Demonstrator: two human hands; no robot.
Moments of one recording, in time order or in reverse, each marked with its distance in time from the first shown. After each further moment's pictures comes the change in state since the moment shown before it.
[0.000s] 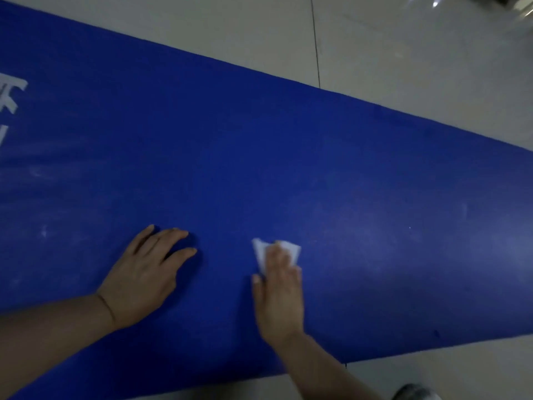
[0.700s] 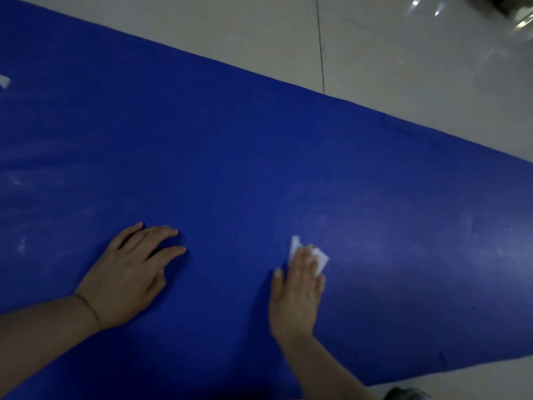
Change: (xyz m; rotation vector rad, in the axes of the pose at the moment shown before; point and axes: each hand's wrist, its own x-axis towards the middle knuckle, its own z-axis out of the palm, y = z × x) left_hand 0.017 -0.024 -0.002 -0.070 -0.045 -0.054; right_hand 0.029 0.009 -0.003 0.041 0.092 0.284
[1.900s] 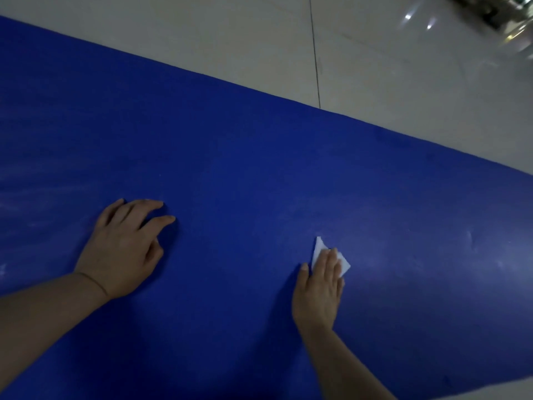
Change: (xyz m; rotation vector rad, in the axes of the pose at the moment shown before) left_hand 0.056 -0.025 -0.010 0.055 0.065 -0.192; right_hand 0.054 0.017 -0.019 0.053 -0.059 0.192
